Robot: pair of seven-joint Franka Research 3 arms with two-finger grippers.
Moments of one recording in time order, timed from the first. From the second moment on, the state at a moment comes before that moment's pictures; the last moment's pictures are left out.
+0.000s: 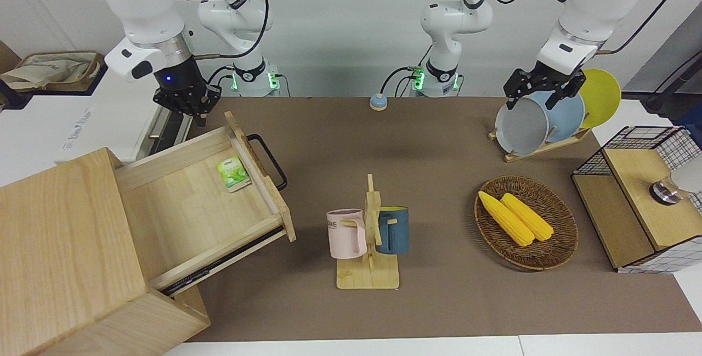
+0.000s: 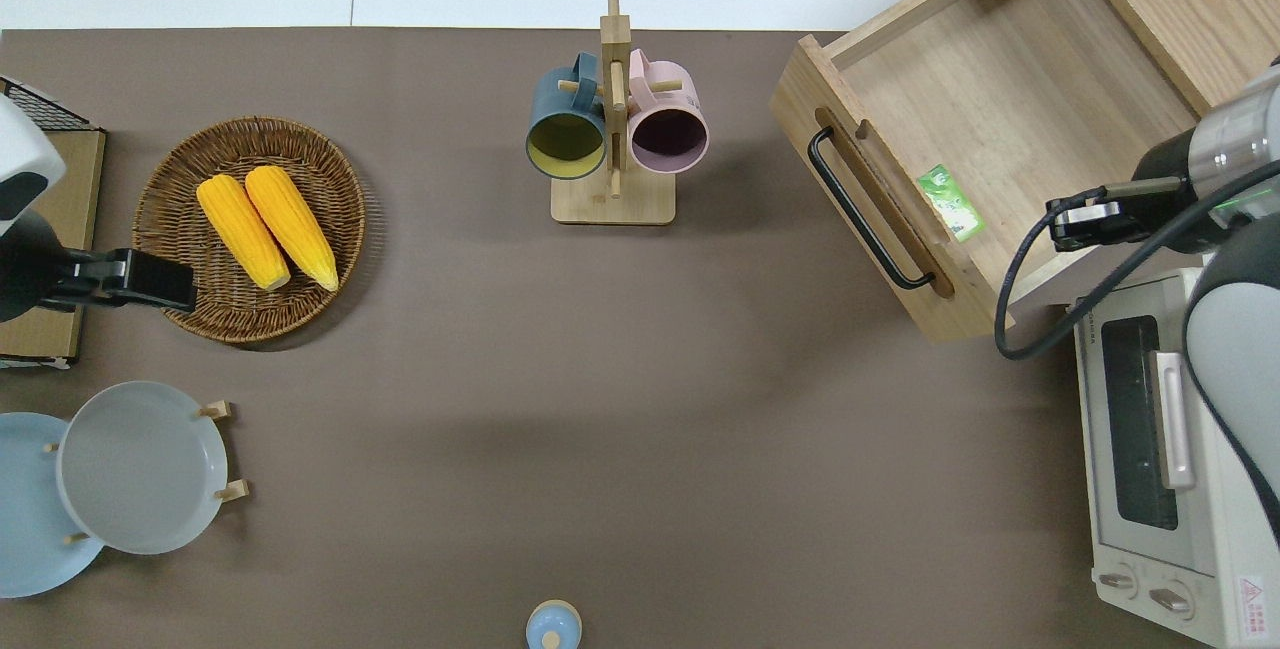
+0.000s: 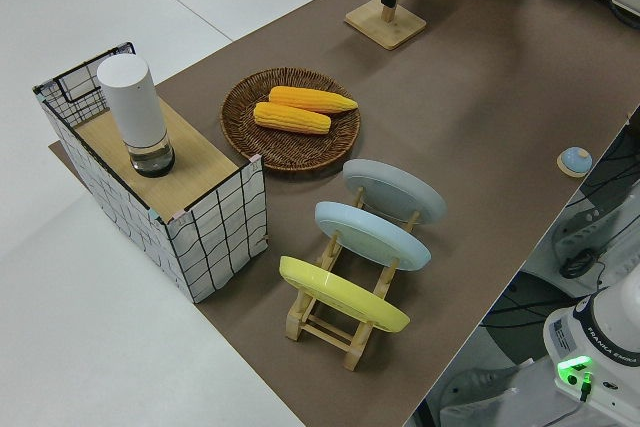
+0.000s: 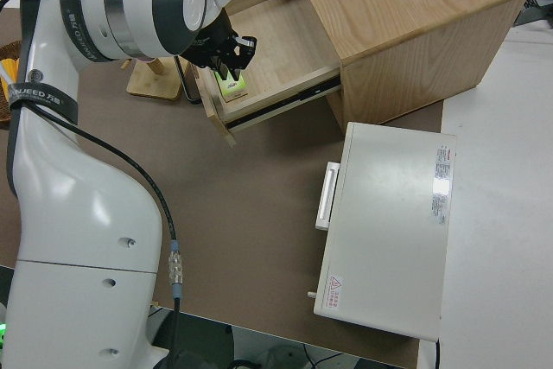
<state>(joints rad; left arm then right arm) 0.03 0.04 -0.06 -1.51 0.00 1.52 0.02 -0.07 0.14 0.16 -1.39 -0.03 1.55 0.05</state>
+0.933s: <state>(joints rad) 0.03 0.04 -0.06 -1.51 0.00 1.52 0.02 0.14 0.11 0.18 -1.39 -0.03 1.55 0.42</state>
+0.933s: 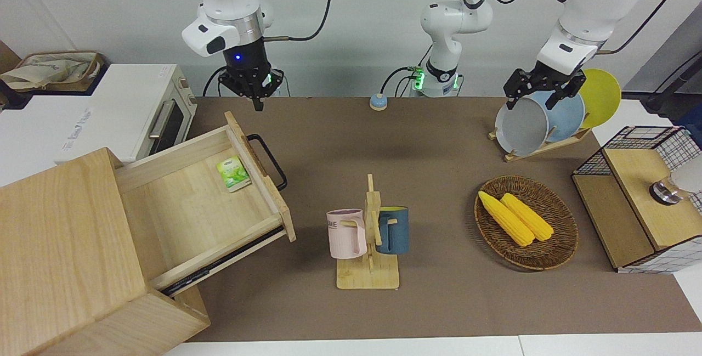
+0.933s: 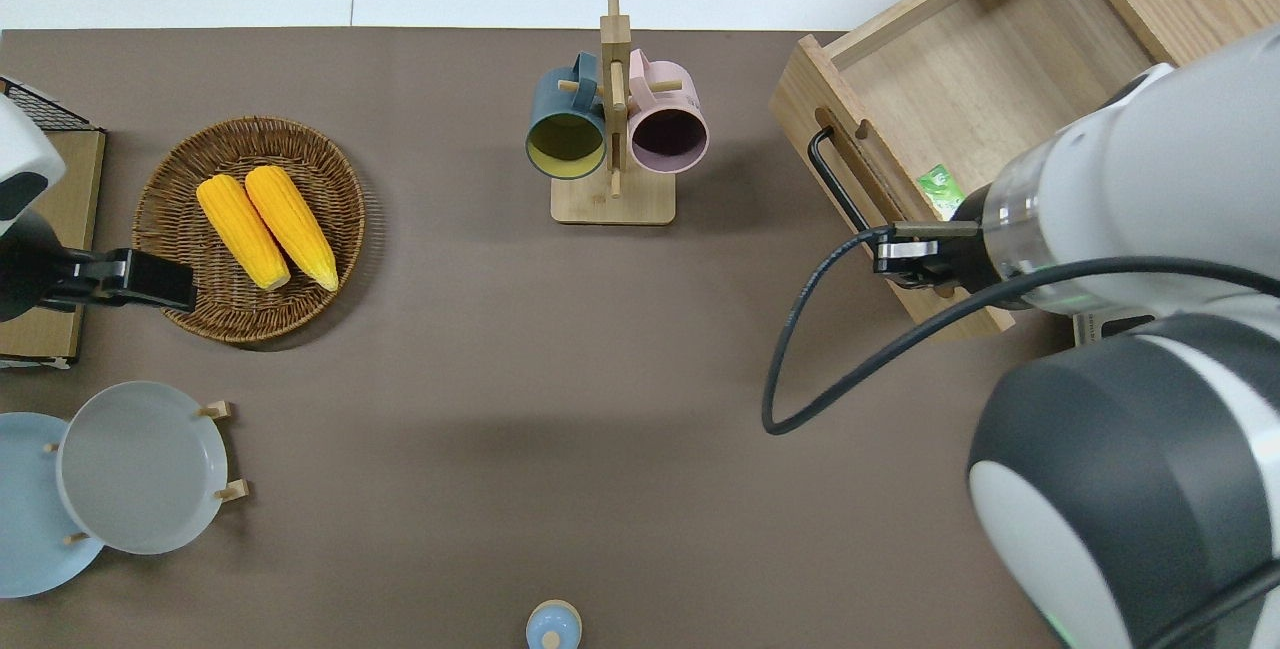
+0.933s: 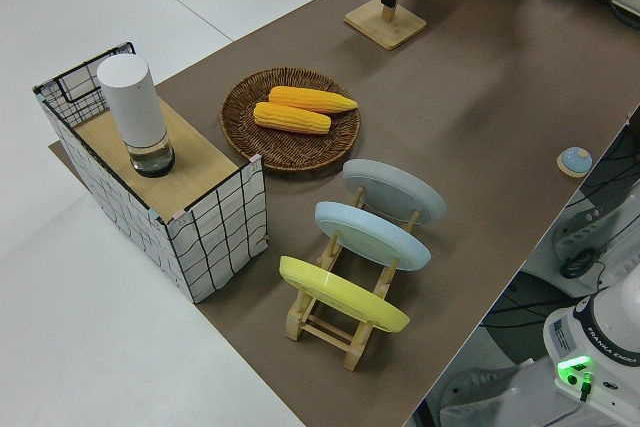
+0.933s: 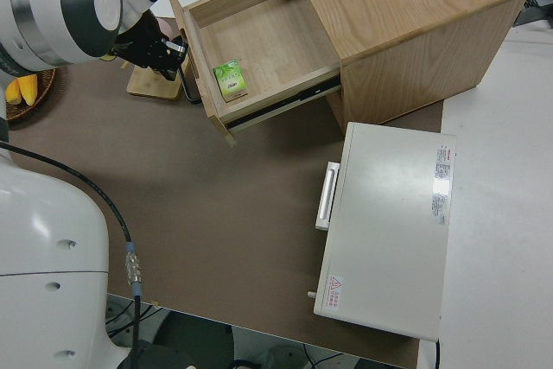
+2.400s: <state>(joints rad) 0.03 0.04 -0.06 -1.51 0.00 1.52 0.02 0.25 0.32 0.15 -1.47 -0.08 1.72 1.31</state>
